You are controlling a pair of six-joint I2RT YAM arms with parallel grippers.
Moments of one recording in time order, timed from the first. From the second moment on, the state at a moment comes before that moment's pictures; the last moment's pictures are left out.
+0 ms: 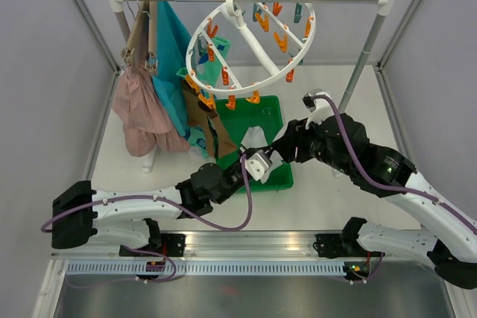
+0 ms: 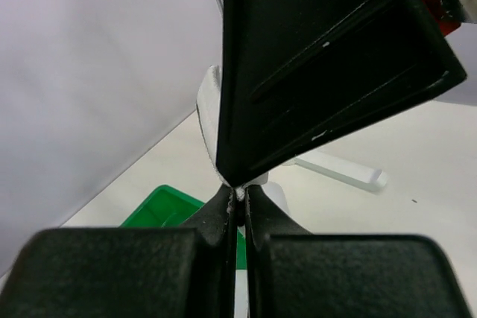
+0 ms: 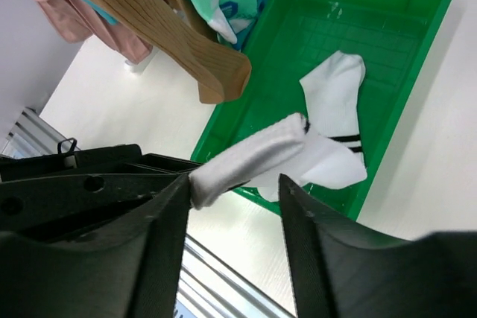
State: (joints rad) left arm -1.28 1.24 0.71 0.74 -0.36 0.39; right arm 0.89 0.96 1.25 -0.71 0.16 0.46
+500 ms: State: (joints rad) left arm -1.28 0.96 0.65 0.57 -0.31 0.32; right arm 0.90 0.76 1.23 -0.50 0.21 0.32
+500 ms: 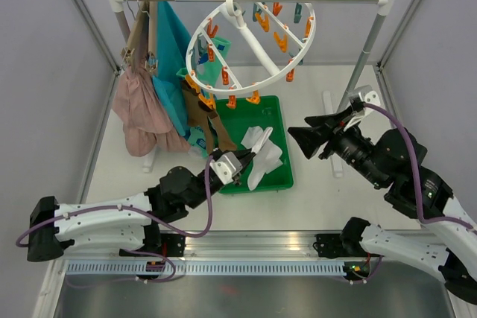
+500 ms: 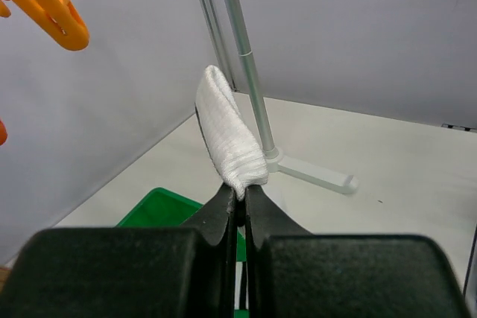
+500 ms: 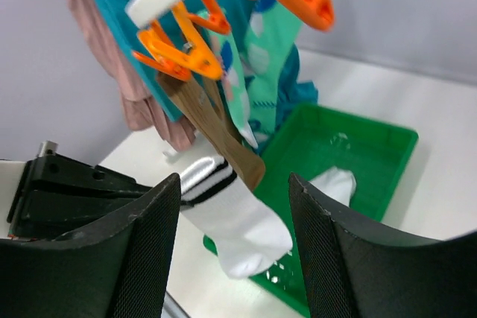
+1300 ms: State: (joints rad) left arm -1.28 0.74 0.66 0.17 -0.37 0.14; right arm 0.91 0.89 1.09 -0.03 -0.07 -0.06
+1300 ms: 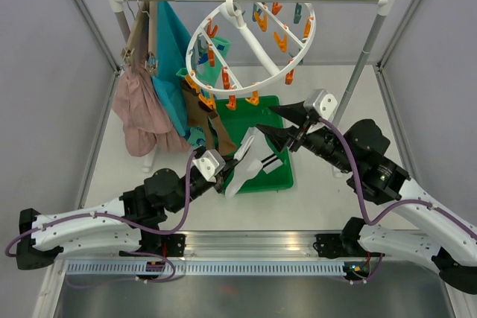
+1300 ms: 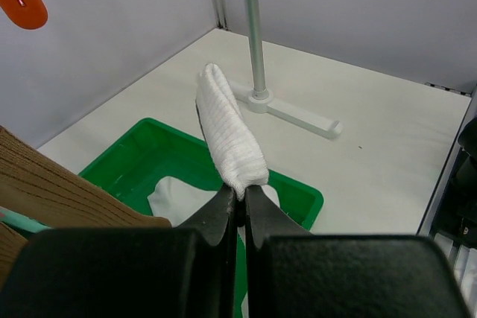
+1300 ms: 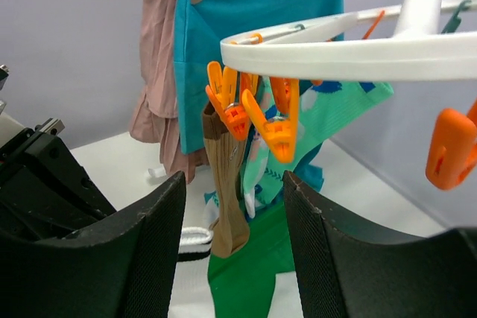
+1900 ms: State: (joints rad) left arm -1.28 0.72 0.71 0.09 -0.37 0.14; right arm 0.91 1.01 1.09 0.12 -0.10 -0.19
